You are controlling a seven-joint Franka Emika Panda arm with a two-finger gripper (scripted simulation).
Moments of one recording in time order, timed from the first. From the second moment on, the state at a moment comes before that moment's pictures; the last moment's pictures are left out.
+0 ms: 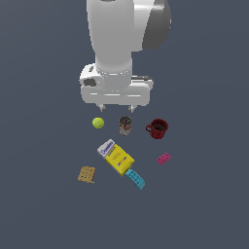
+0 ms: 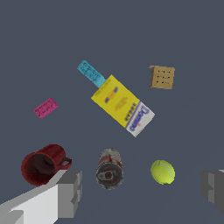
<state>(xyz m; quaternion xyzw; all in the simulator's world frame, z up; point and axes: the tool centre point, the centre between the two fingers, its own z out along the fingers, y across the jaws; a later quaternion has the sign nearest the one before) -0.008 -0.026 0.300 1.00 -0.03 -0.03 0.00</state>
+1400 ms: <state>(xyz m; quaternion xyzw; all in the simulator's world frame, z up) -0.010 0.003 0.279 1.00 -0.05 -0.04 0.05</state>
